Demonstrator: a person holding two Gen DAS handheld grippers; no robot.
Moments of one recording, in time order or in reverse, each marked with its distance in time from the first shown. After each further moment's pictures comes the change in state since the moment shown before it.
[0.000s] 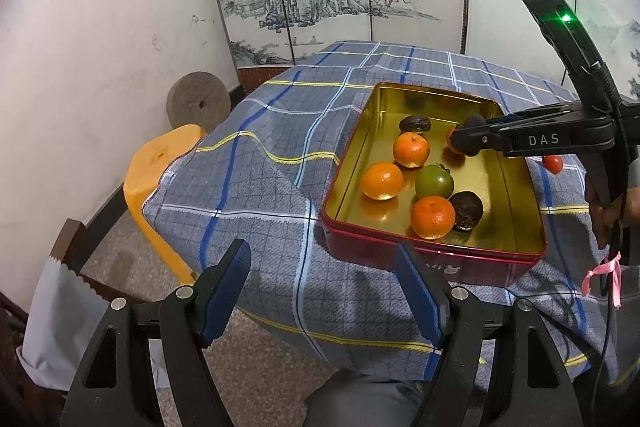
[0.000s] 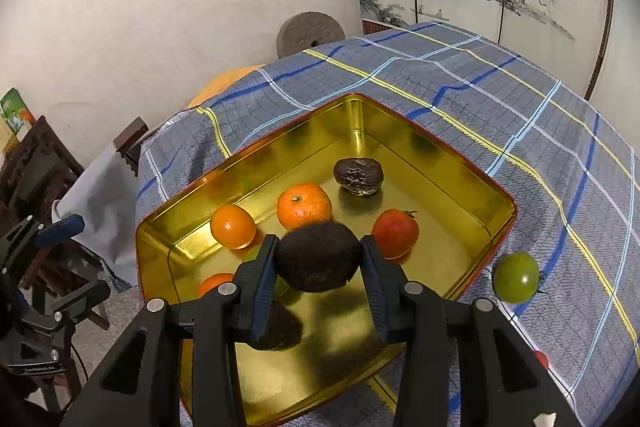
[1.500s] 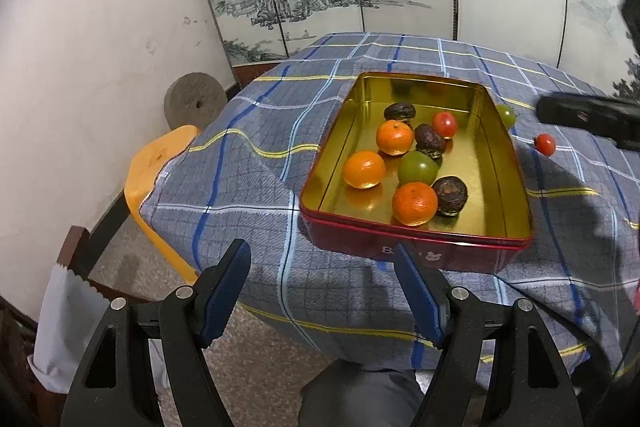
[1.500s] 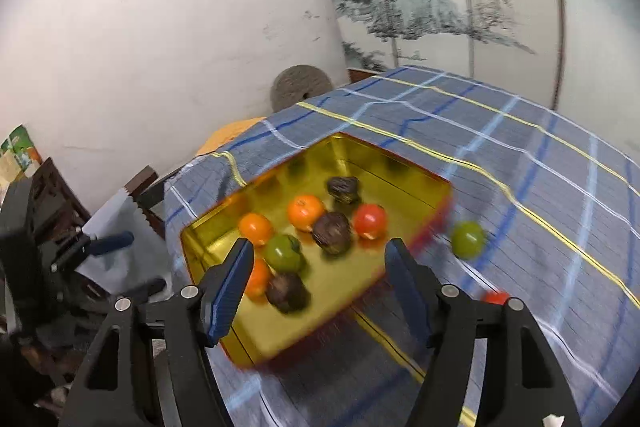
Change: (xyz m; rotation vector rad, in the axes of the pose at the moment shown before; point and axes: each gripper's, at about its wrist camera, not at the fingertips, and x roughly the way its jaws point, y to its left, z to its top) left arm -0.007 -0.022 -0.003 0.060 0.023 0.013; right arm -0.089 -0.004 -0.052 0.084 -0.212 -0.022
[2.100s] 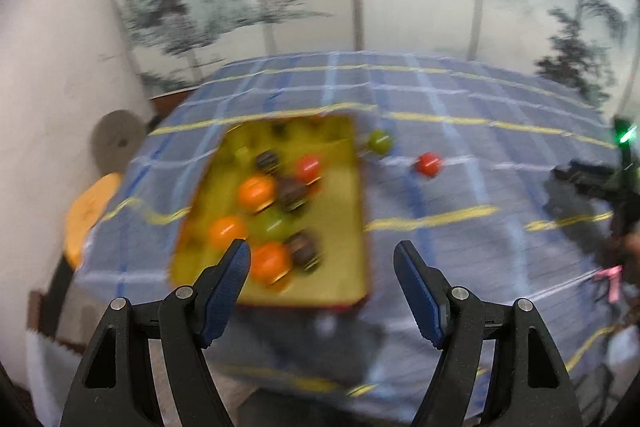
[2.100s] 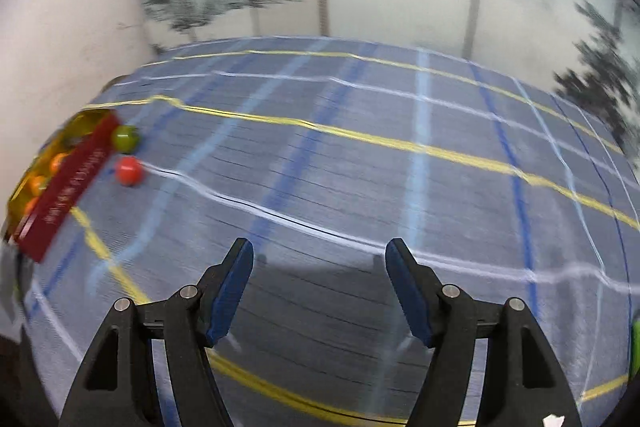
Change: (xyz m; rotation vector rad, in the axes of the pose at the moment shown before) left arm -0.030 -0.089 0.060 0.170 -0.021 -0.297; right arm -0.132 -0.207 -0.140 0.323 0.056 -0.556
